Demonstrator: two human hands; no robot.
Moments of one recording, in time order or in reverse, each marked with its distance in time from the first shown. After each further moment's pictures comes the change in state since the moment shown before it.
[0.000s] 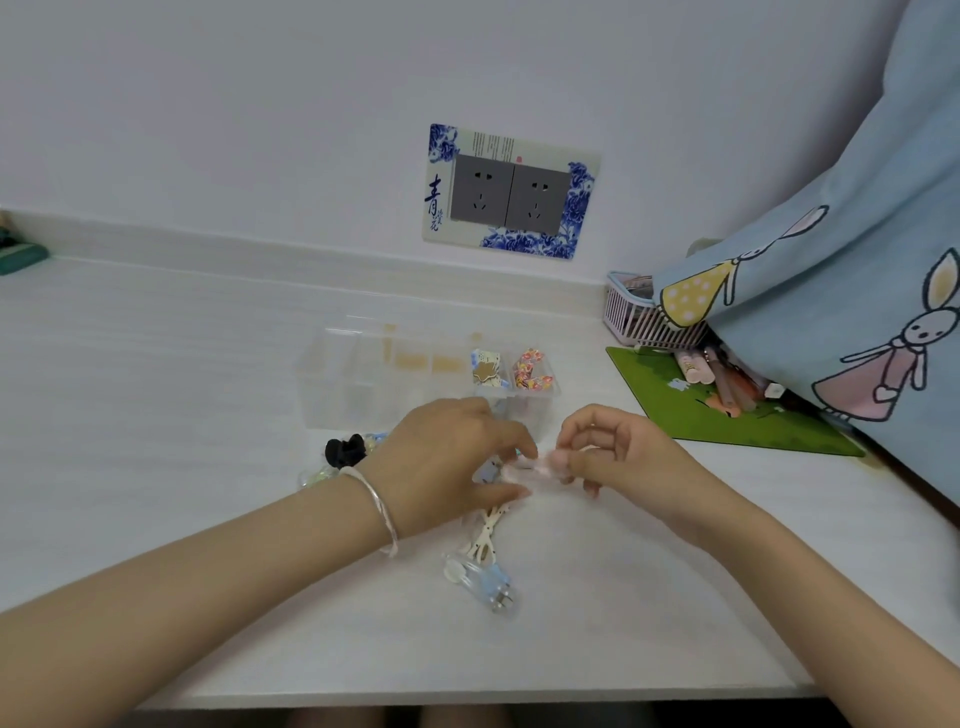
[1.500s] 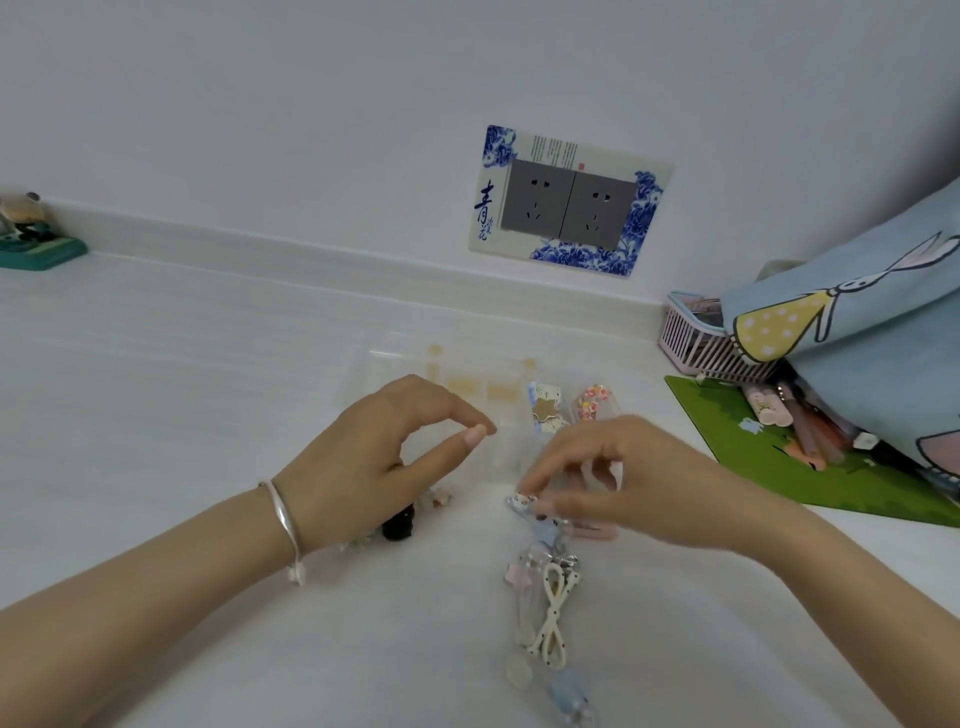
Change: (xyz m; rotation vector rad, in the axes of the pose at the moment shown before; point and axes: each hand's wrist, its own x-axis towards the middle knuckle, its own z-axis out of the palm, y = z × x) left_hand -0.029 -0.075 -0.030 -0.339 0.150 -0.236; right_hand 0.054 -0.048 0.025 -0.550 -0.315 -0.272
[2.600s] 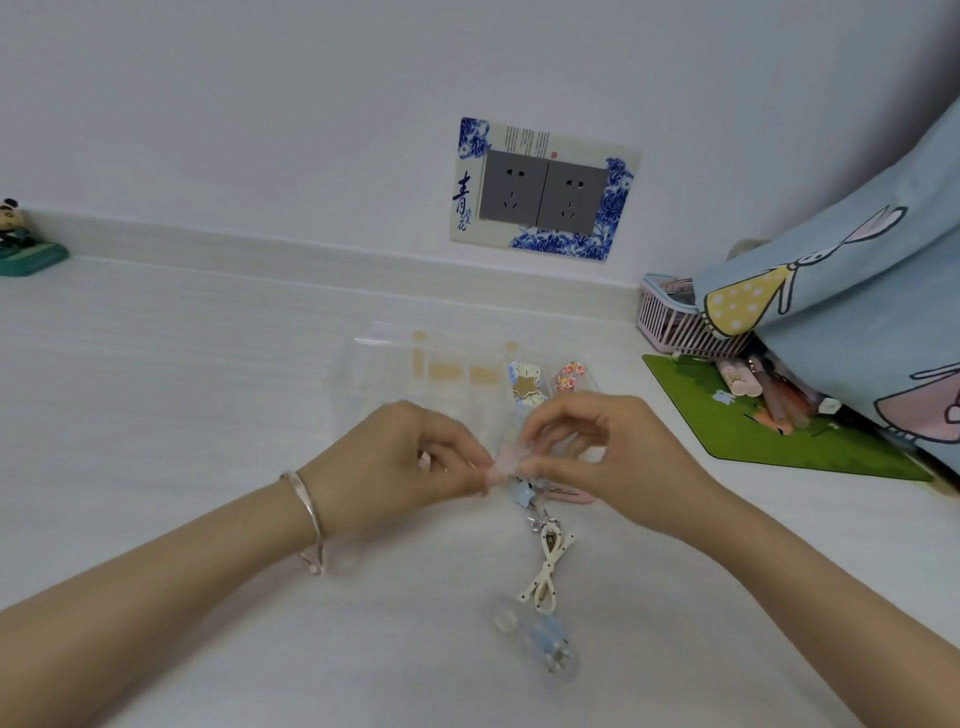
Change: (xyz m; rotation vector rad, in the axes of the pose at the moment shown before) left_hand -0.006 0.022 0.015 -0.230 -0.198 -0.171; right_hand -0.016 -0.002 0.021 0.197 0.317 0.024
